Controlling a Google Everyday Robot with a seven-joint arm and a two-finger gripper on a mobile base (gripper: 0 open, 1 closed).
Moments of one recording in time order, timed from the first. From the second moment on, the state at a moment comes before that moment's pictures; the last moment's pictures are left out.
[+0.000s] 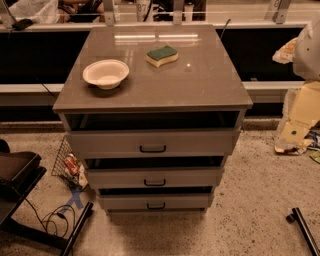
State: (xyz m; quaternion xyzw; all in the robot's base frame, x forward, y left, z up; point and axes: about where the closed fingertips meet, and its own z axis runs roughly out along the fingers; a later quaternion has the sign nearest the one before) arm 0.438 -0.216 0.977 -0.60 0.78 -0.04 0.16
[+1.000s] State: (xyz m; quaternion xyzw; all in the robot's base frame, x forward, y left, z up) arm 0.465 -0.202 0.932 -0.61 0.77 -0.02 0.20
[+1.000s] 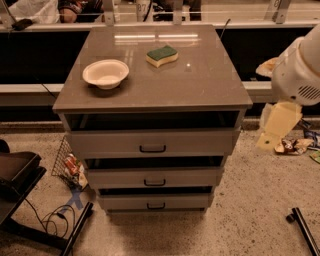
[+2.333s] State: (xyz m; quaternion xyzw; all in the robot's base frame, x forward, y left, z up) arm 0.492 -0.200 0.697 -0.57 0.78 -0.11 0.21
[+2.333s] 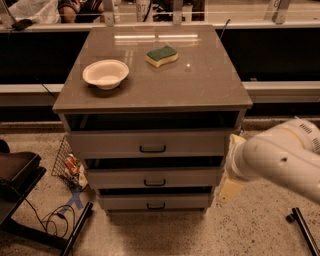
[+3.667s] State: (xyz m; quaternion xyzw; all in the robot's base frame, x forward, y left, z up) arm 0.432 -0.200 0.538 -0.56 0.81 -0.05 0.16
